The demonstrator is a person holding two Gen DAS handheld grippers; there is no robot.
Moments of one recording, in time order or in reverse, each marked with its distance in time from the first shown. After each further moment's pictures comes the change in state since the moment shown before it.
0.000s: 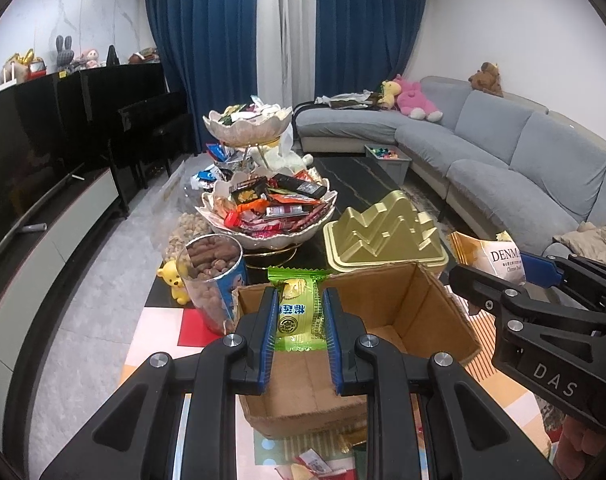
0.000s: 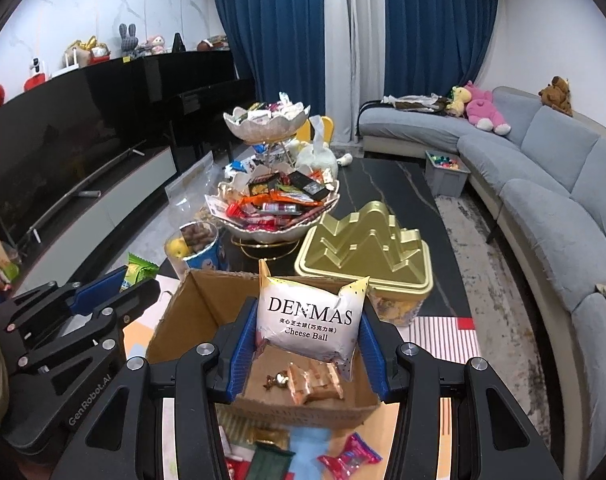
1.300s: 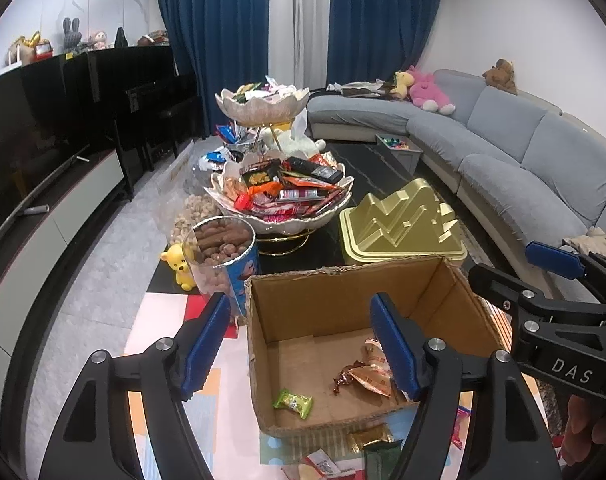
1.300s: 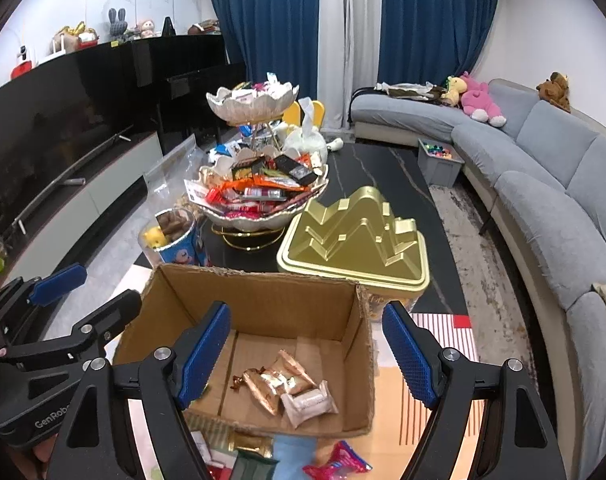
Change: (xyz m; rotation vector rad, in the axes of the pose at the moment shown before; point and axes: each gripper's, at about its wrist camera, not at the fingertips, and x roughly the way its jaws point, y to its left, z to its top) left arm 0.016 0.014 -0.003 -0.032 0.042 0.019; right arm 0.018 -0.008 0.002 -0.008 0.030 -0.047
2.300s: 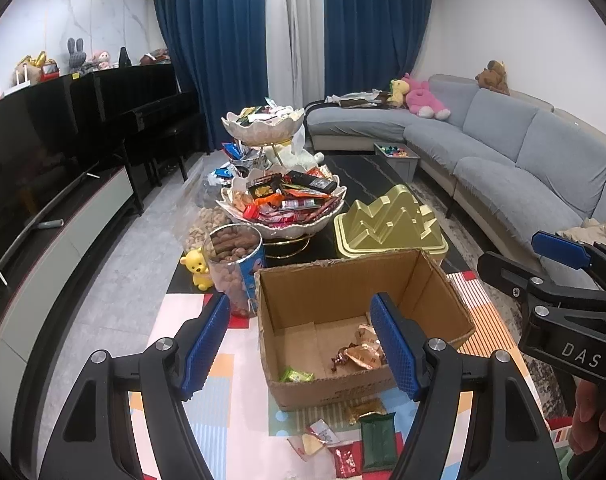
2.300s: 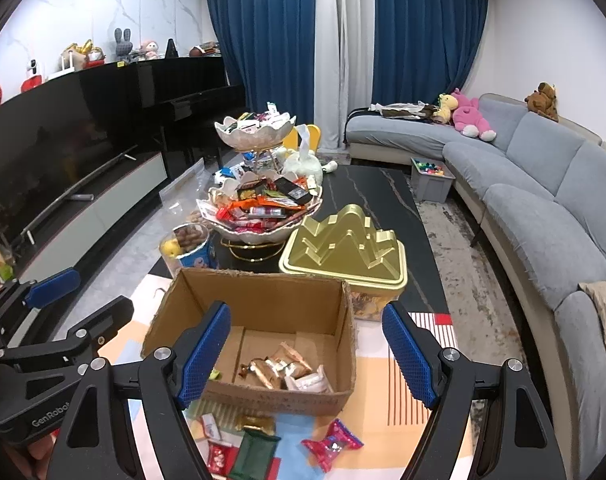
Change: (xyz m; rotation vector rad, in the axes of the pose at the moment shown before) left arm -0.065 -0.009 -0.015 0.035 -0.040 0.026; right arm -0.060 -0.003 -0.019 0.014 -0.067 0.004
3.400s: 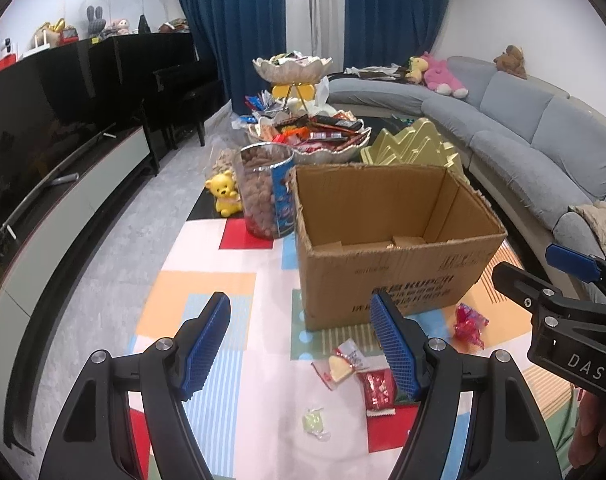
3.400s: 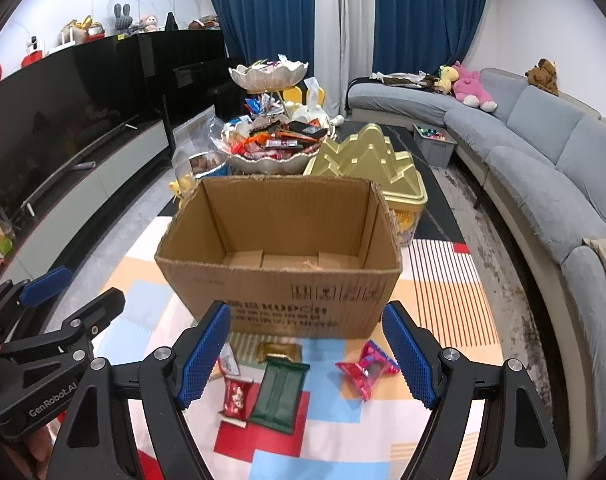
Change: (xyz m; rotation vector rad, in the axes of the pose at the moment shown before) left arm -0.004 0.028 -0.105 -0.051 0.091 0.044; right arm 0.000 0.039 -0.094 0.009 0.099 -0.013
